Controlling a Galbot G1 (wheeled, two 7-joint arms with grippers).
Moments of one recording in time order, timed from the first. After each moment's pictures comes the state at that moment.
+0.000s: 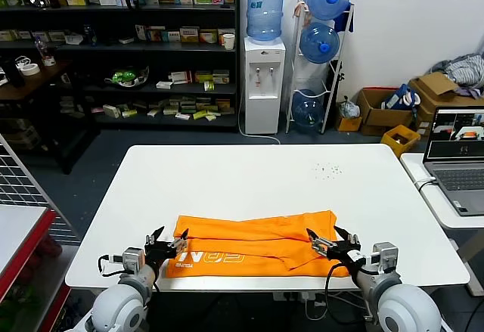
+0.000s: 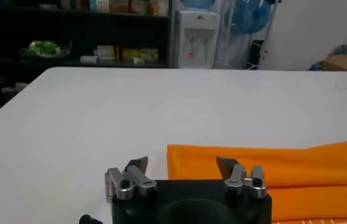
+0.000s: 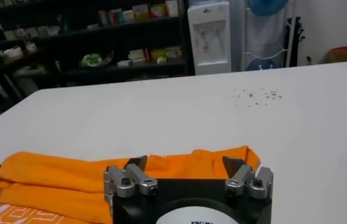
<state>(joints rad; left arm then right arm) 1.23 -0.93 -0.15 -1.79 -0.71 0.24 -0.30 -1.42 0.92 0.42 2.08 0.83 -0.47 0.22</state>
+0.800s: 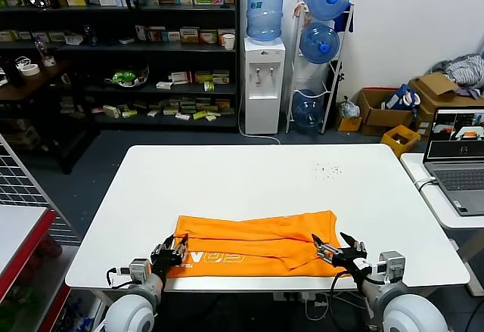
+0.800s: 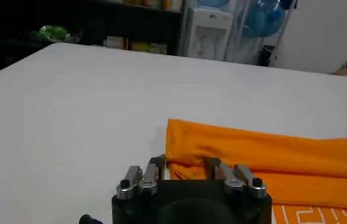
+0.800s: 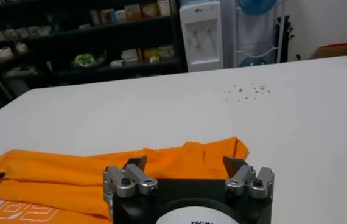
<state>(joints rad) 1.24 -1.02 -0.14 -1.70 -0.69 0.14 -0.28 -1.47 0.94 0.45 2.09 0.81 -0.47 0.21</state>
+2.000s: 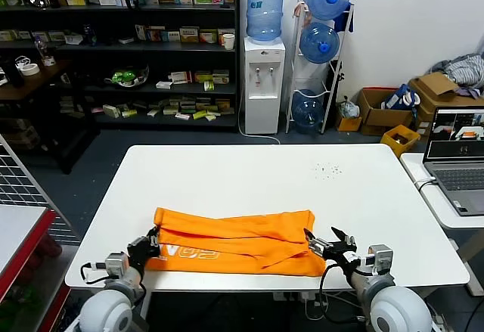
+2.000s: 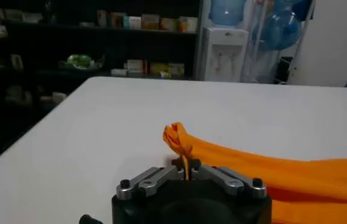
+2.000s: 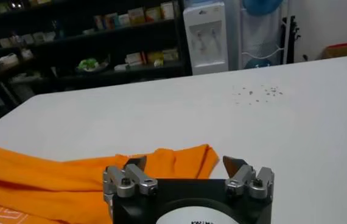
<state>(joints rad) 1.29 -0.90 -0.25 -1.76 -0.70 0.13 -0.32 -1.38 0.97 0.37 2.04 0.80 -0.46 0.22</state>
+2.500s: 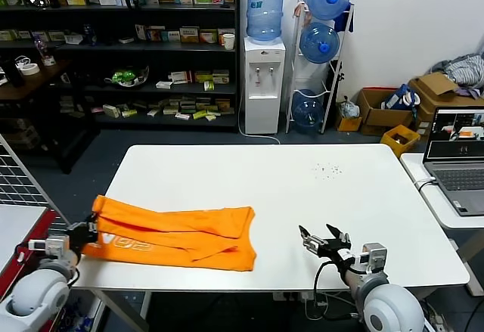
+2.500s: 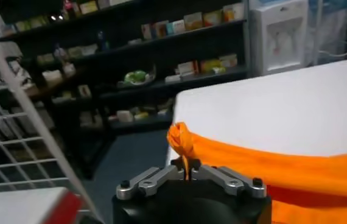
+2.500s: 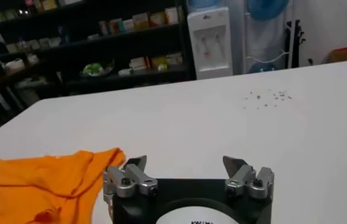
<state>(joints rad) 1.29 -0.62 -0.37 -1.62 -0.77 0.11 -0.28 -1.36 1.00 0.35 2.03 0.77 -0.45 0.21</state>
